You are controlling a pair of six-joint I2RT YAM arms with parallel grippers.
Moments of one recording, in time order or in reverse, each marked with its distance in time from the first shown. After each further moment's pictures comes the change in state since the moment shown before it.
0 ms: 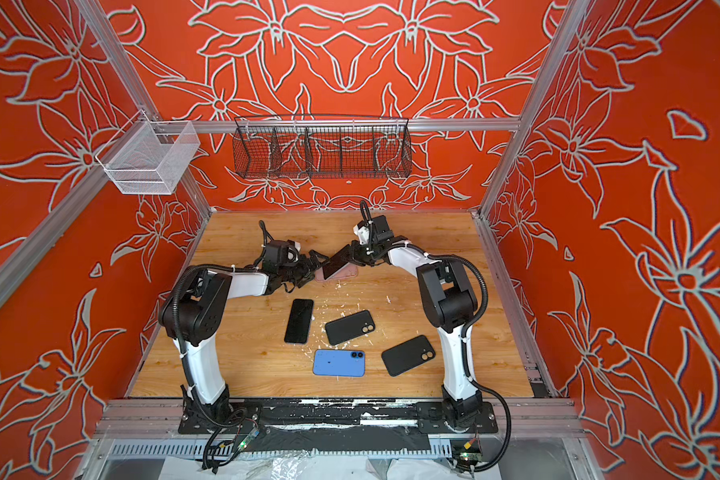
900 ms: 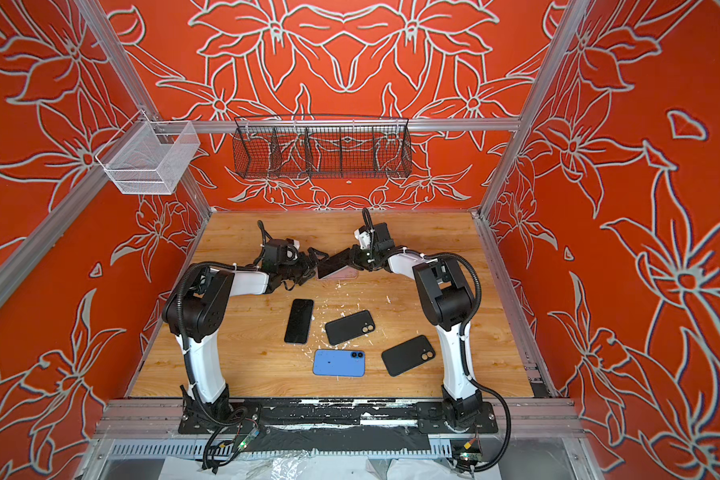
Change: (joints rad) left arm 0.013 0.035 0.015 0.059 0.022 -0.039; right arm -0.002 0.028 -0.109 0.216 -0.024 0.087
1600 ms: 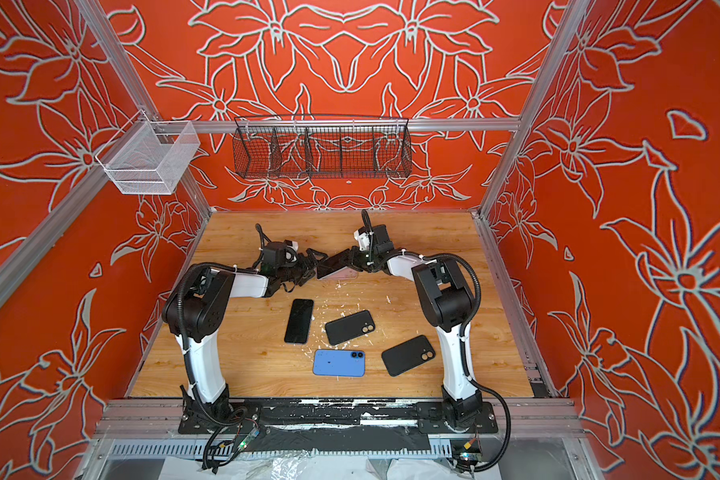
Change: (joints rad) left arm 0.001 0.000 -0.049 0.095 -0.005 -0.039; right arm 0.015 -0.012 -0.038 0.047 0.034 0.014
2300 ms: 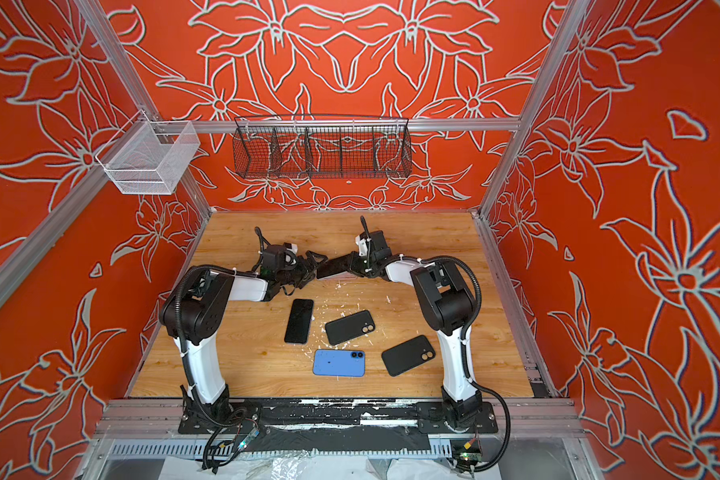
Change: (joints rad) left arm -0.012 -0.030 -0.049 0.031 -0.015 -0.021; right arm 0.032 -0.032 -0.077 0.025 0.125 0.029
